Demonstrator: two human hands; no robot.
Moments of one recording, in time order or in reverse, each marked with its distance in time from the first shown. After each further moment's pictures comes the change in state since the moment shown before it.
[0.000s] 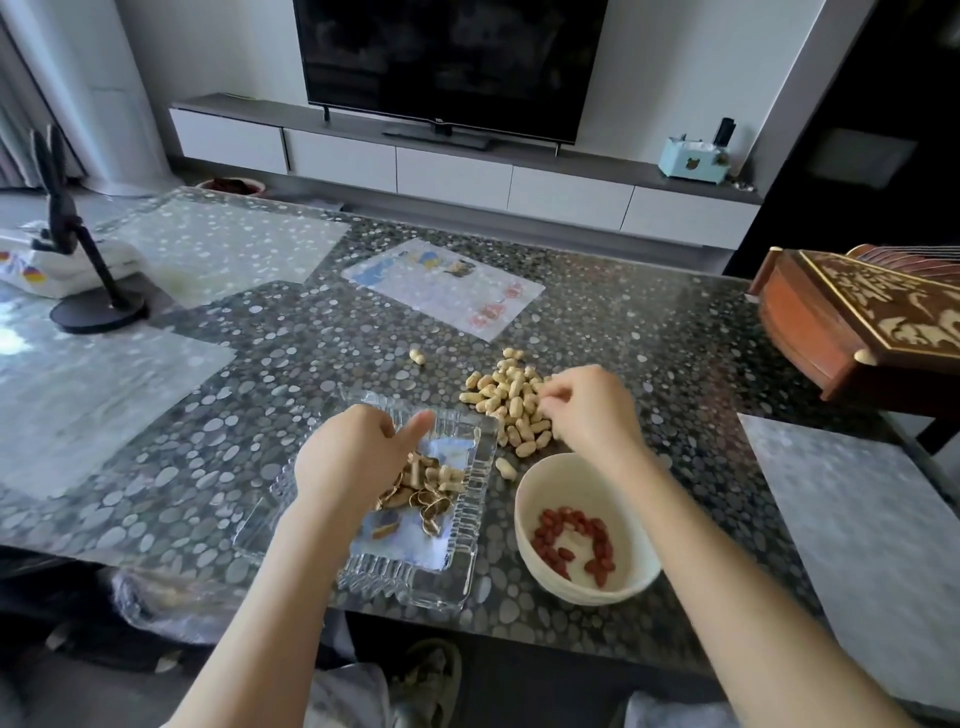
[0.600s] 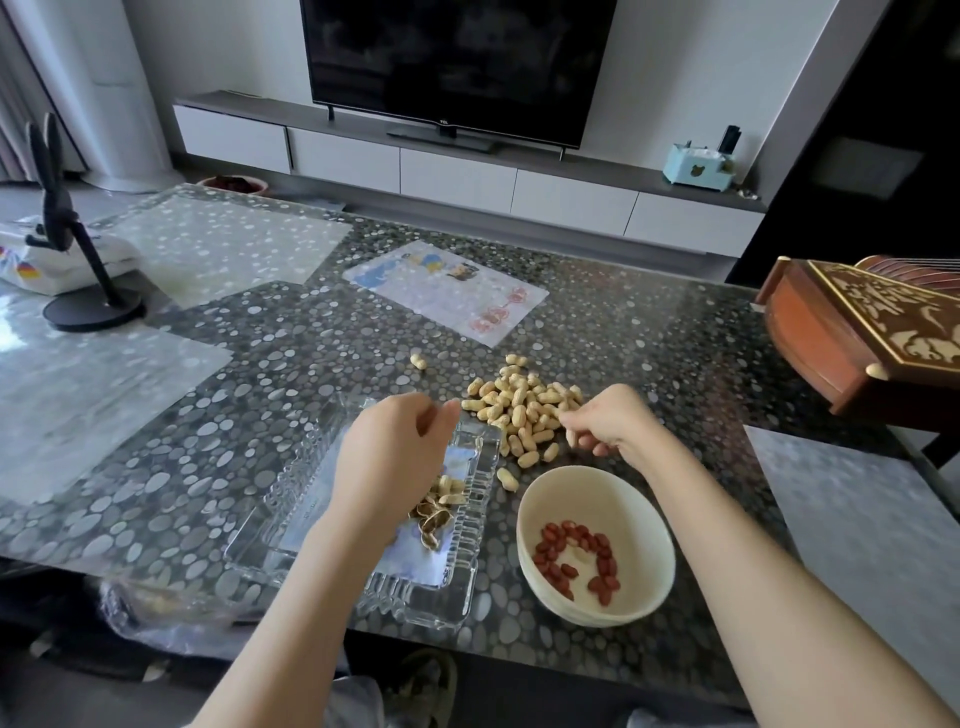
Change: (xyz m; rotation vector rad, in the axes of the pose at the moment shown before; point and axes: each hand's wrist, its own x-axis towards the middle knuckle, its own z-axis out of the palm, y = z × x) left_hand -0.012 0.028 0.001 -0.251 0.149 0.194; right_hand 0.049 0.049 0.017 0.369 -0.253 0.398
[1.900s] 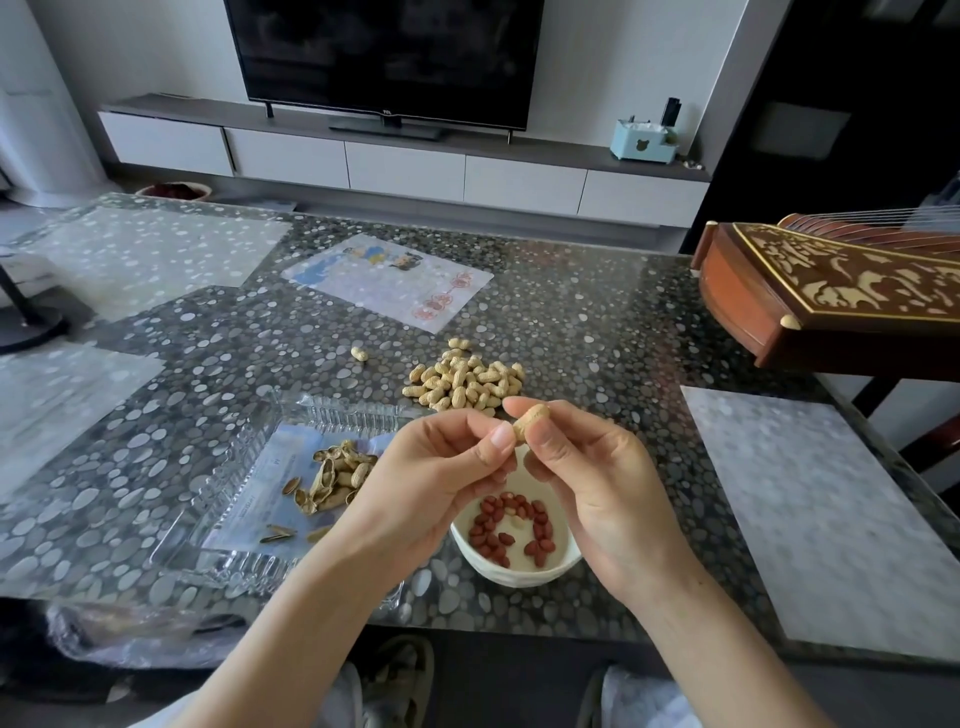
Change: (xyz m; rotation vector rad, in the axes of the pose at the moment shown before) left_hand -0.048 0.065 0.020 -1.252 -0.597 -0.138; right_hand -0.166 0.019 -0.017 0.891 -0.183 -0.494
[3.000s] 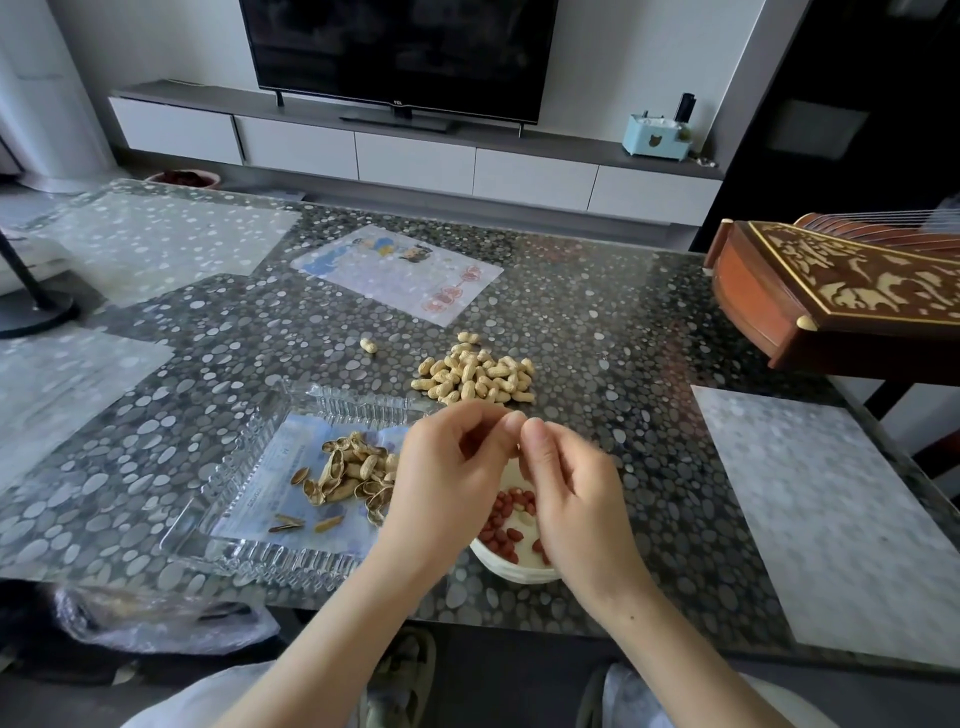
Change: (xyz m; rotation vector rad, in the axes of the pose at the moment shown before) left_hand -0.002 -0.011 0.010 0.714 0.362 0.379; right_hand 0.001 0.029 0.015 -0.569 0.126 -0.258
